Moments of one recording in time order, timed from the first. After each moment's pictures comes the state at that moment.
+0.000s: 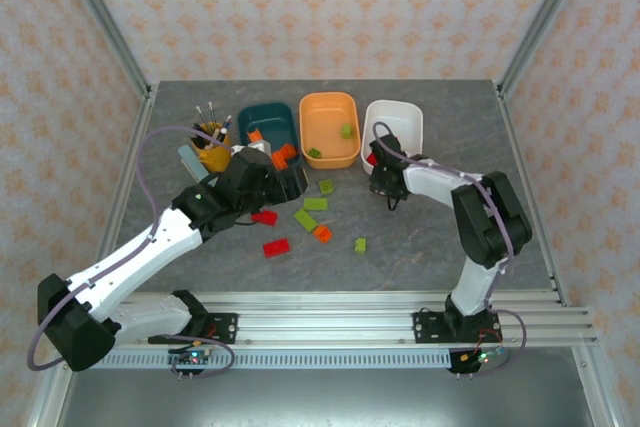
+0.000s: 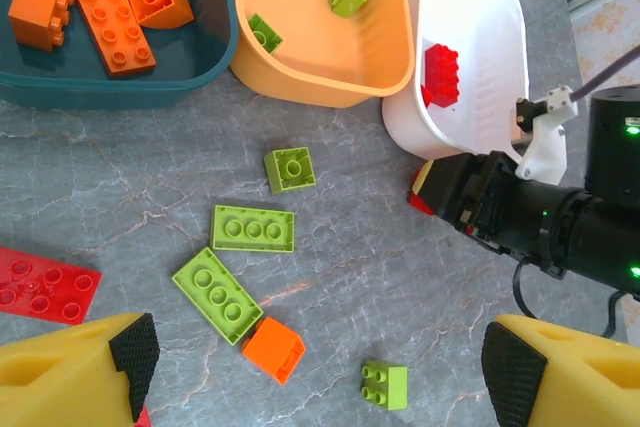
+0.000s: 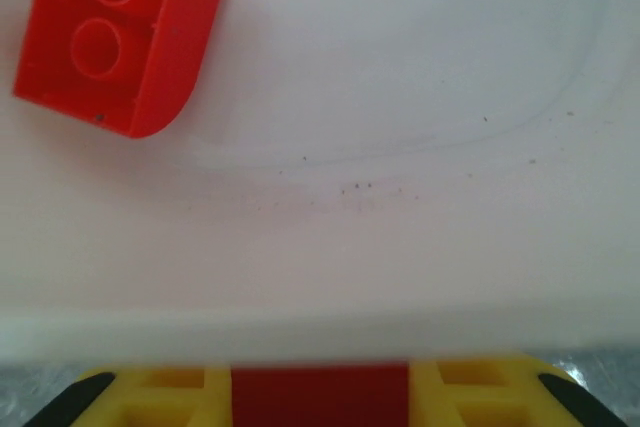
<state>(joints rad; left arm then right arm) -0.65 1.13 1.00 -0.59 -0.11 -0.86 0.43 1.76 1.05 -0.44 0.13 0.70</state>
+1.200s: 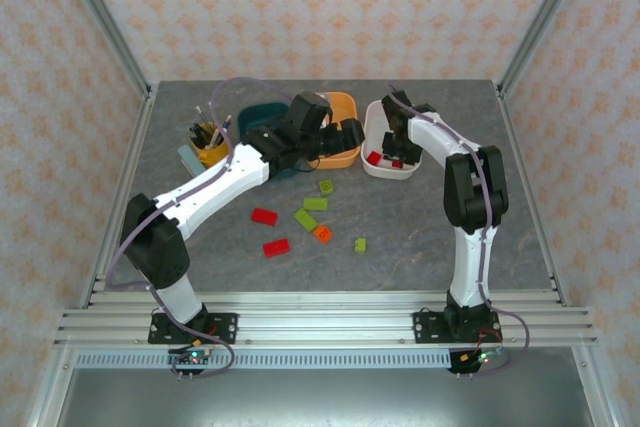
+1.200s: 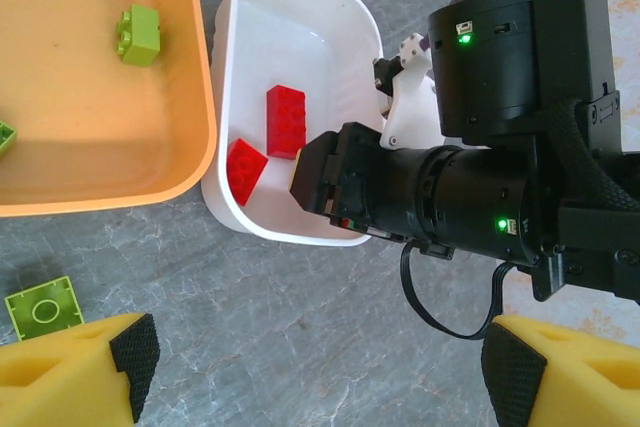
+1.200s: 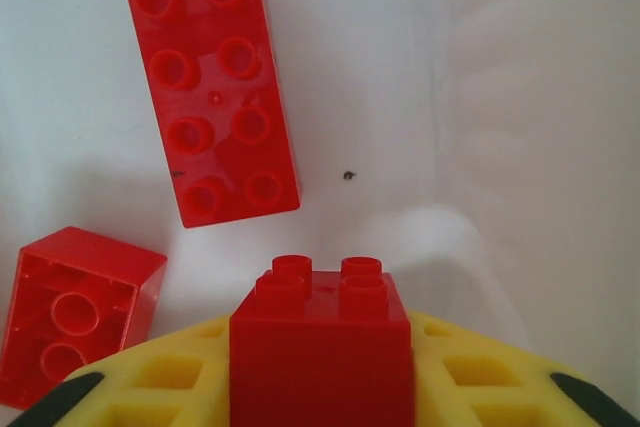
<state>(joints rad) -0.65 1.70 1.54 -0.49 0.06 -0.85 0.27 2.08 1.64 -0.89 0.14 0.52</state>
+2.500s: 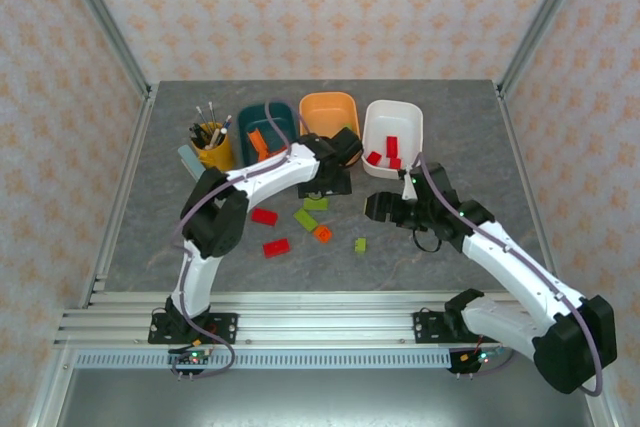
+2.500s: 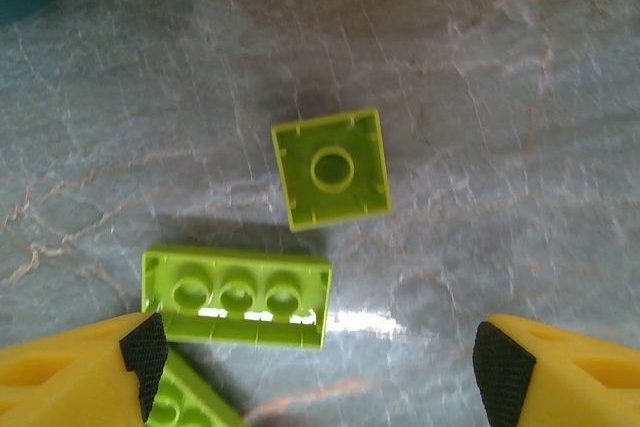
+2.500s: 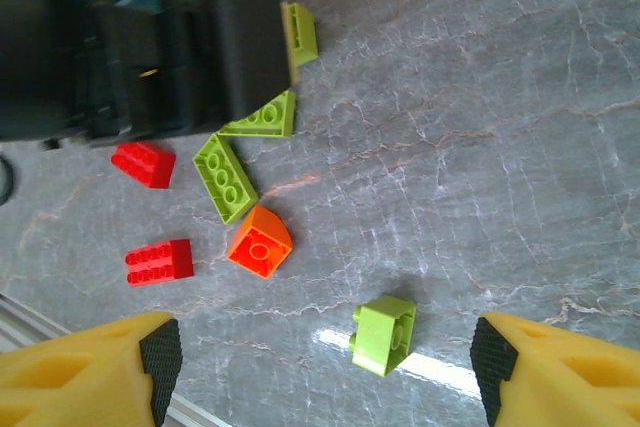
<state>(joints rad) -0.71 2.10 1.74 -1.00 -0.16 -0.88 0.48 1.00 0.74 -0.57 -0.28 0.62</state>
